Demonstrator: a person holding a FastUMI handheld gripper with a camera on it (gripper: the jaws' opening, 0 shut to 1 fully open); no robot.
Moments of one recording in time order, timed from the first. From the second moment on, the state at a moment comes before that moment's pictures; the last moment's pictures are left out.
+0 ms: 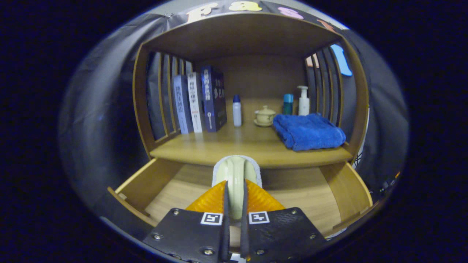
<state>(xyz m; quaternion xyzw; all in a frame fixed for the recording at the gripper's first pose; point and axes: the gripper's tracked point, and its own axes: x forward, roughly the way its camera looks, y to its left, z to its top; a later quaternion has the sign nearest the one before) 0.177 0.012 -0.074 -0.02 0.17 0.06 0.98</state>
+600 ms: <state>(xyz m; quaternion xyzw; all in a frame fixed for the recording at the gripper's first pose) 0.217 0.015 0.005 -0.02 0.10 0.05 0.99</state>
